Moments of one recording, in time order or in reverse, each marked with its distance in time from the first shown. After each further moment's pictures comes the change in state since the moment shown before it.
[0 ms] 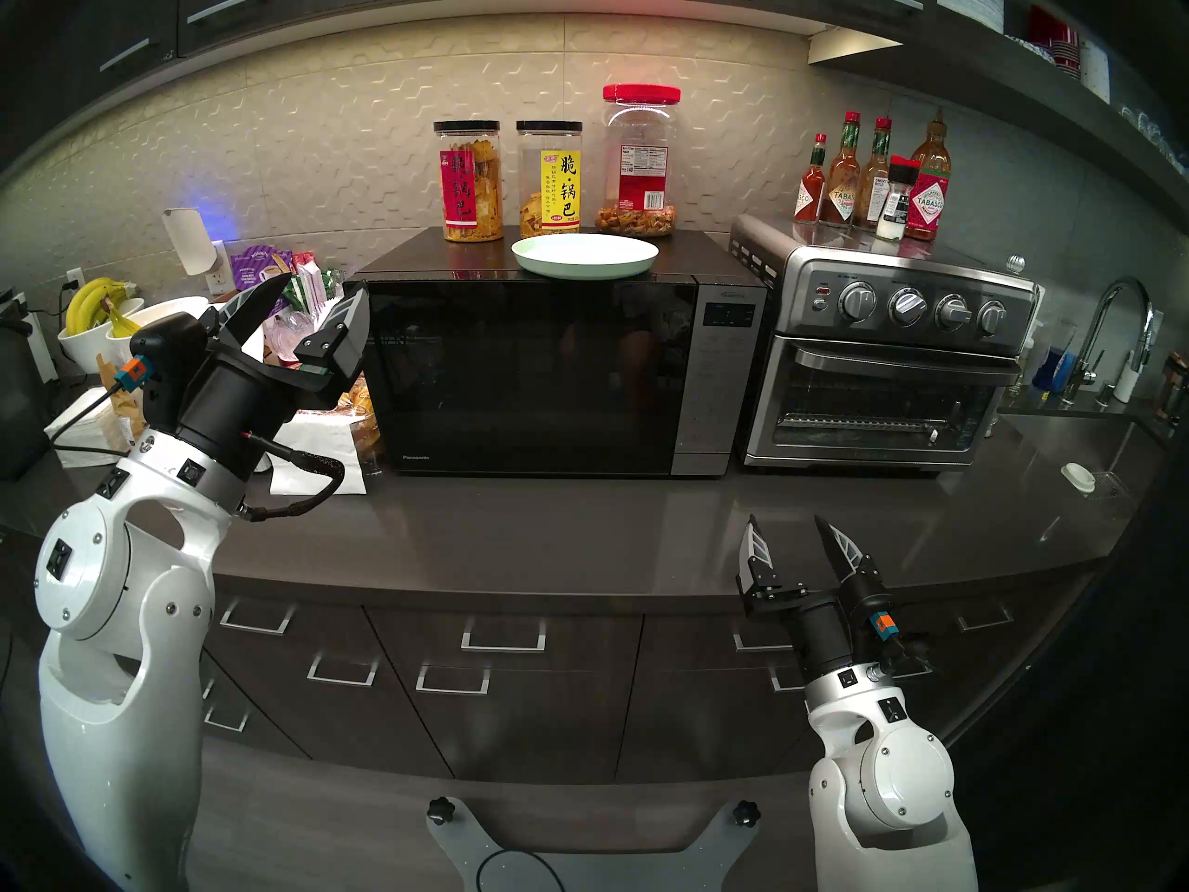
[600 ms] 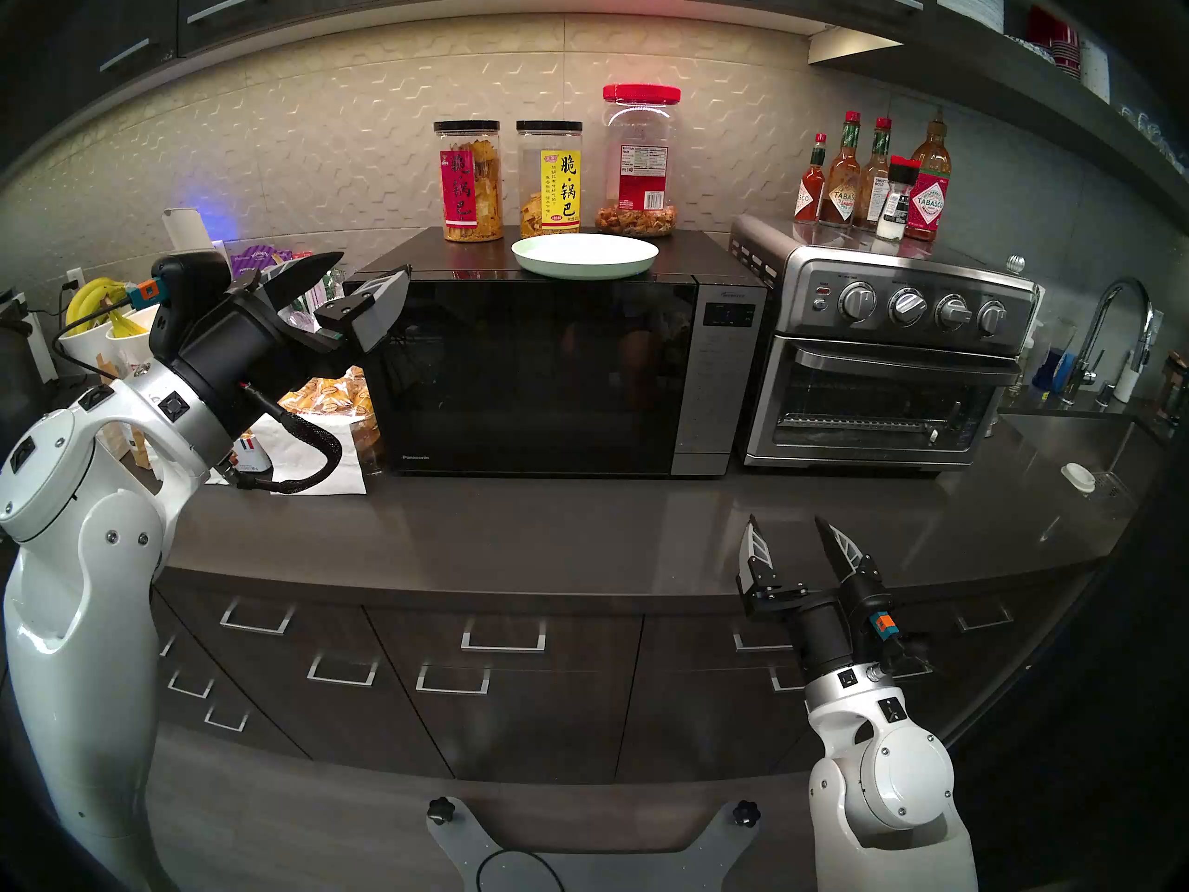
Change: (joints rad) left arm -0.151 0.119 -0.027 -0.006 -0.160 0.324 -0.046; right arm 0.000 0.000 0.000 0.000 0.000 0.000 0.000
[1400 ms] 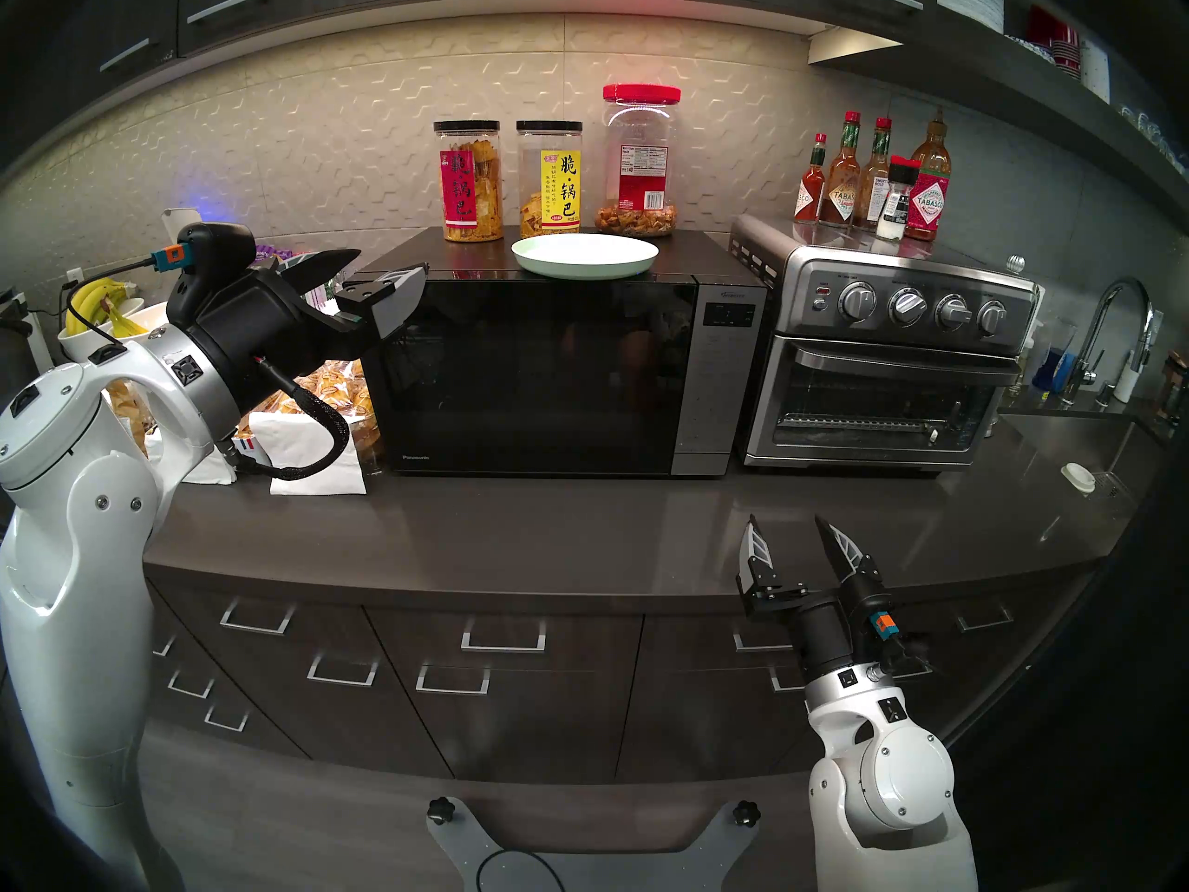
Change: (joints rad) left arm -0.097 0.051 0.036 -0.002 -0.021 0.135 0.076; right arm 0.000 0.000 0.000 0.000 0.000 0.000 0.000
